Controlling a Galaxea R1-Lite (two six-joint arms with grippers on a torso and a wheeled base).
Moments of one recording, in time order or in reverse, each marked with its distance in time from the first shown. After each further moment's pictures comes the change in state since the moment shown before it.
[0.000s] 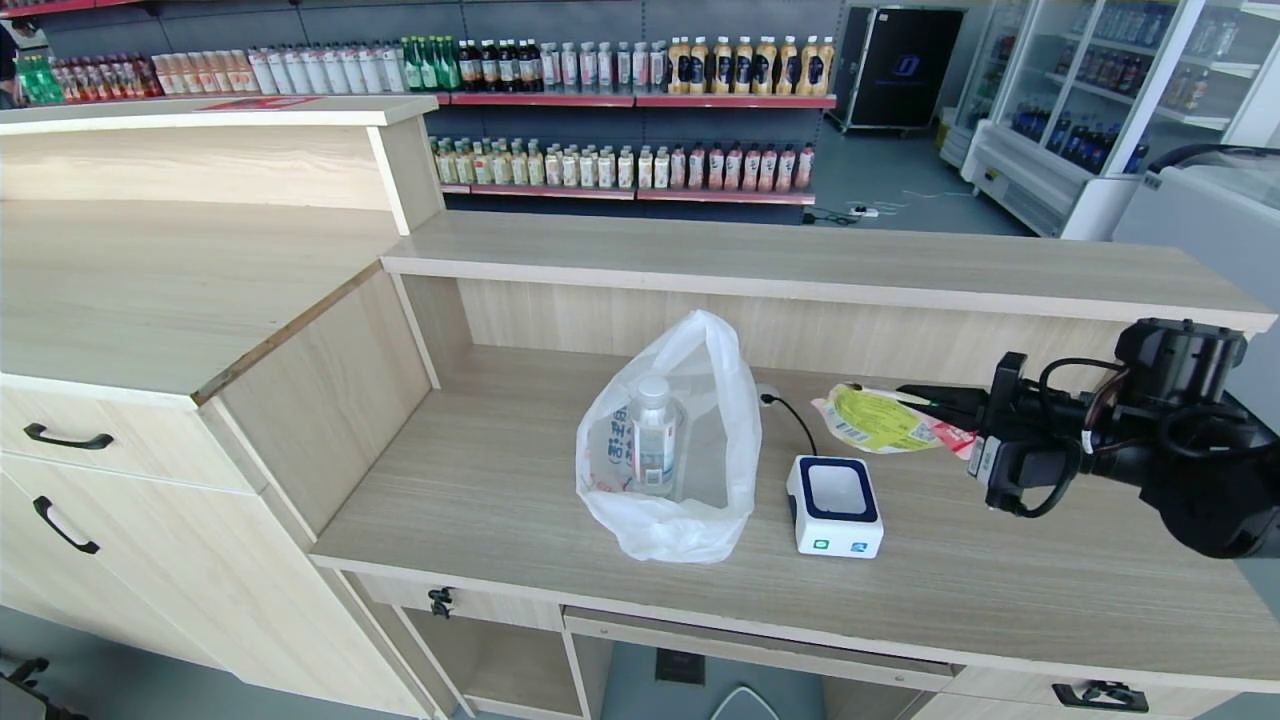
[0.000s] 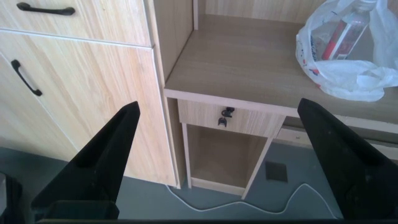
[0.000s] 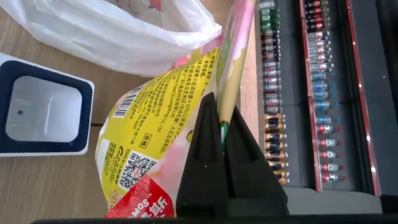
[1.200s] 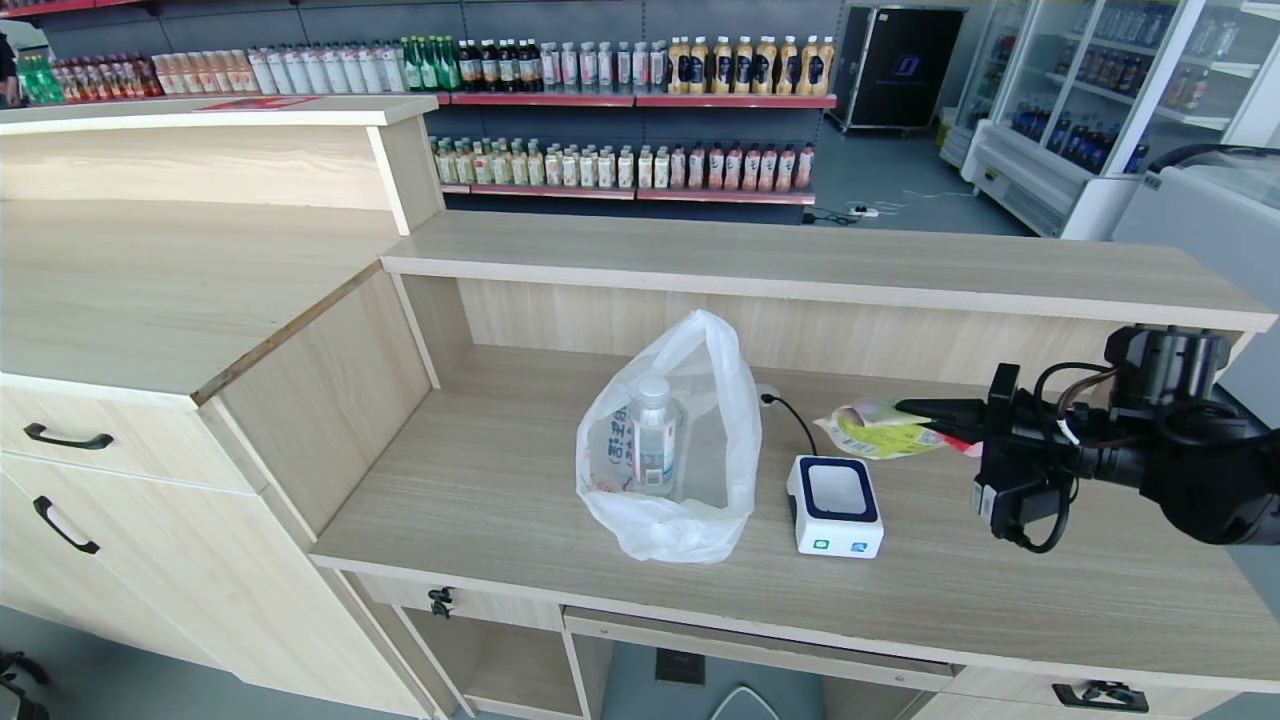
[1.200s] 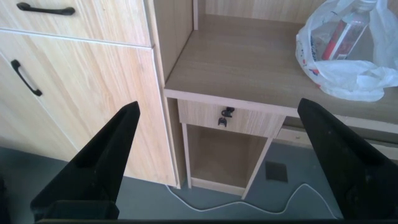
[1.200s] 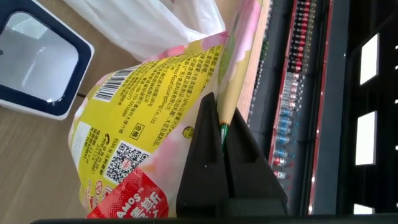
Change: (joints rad) left arm 0.000 0.000 0.000 0.000 0.000 0.000; right arm -0.026 0.022 -0.047 0.144 0.045 -0.406
